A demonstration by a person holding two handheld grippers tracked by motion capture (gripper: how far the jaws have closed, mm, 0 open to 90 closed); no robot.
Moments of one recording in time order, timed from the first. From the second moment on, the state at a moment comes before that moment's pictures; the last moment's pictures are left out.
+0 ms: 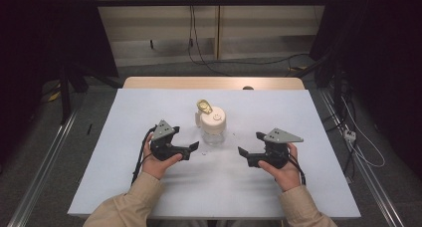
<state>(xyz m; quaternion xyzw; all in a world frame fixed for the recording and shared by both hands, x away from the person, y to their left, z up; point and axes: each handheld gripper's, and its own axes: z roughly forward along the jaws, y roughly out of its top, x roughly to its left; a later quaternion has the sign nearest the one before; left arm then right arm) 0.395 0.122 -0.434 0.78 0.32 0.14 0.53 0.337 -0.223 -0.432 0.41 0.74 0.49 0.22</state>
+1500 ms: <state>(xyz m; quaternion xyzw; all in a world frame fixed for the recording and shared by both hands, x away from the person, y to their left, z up) 0.365 0.204 -0.434 0.77 0.34 0.16 0.53 0.294 -0.265 -0.447 0.42 0.74 0.48 0.23</state>
